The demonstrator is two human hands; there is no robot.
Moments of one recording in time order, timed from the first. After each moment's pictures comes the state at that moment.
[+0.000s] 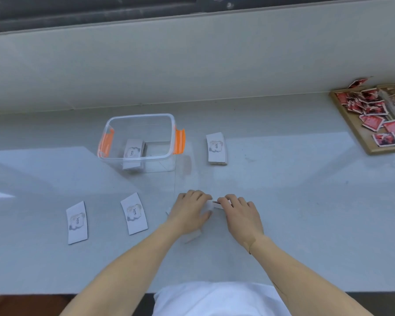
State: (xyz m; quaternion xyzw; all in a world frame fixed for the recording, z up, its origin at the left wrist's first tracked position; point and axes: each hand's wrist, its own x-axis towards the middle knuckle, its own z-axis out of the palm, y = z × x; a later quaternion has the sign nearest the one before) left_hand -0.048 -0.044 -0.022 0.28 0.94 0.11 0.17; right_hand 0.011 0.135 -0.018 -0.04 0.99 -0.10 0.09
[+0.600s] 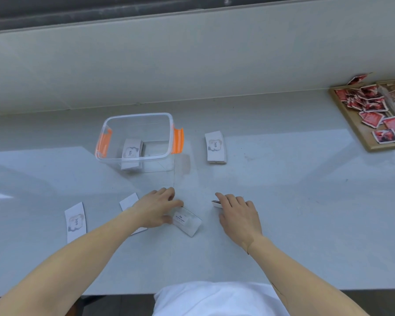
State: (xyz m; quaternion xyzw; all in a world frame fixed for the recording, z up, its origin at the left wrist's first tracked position) left_hand -0.085 -0.132 -0.007 0.38 0.90 -0.02 0.24; right_hand 0.012 0.131 -0.020 -0.03 0.99 -0.10 0.09
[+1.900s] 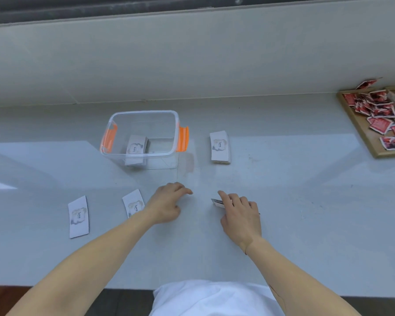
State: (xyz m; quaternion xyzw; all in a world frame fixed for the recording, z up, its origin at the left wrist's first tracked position) left_hand -0.076 -0.107 -0.008 0.26 0.93 0.12 0.21; right_hand 0.010 0.124 -0.015 0.00 0.99 -0.09 0.12
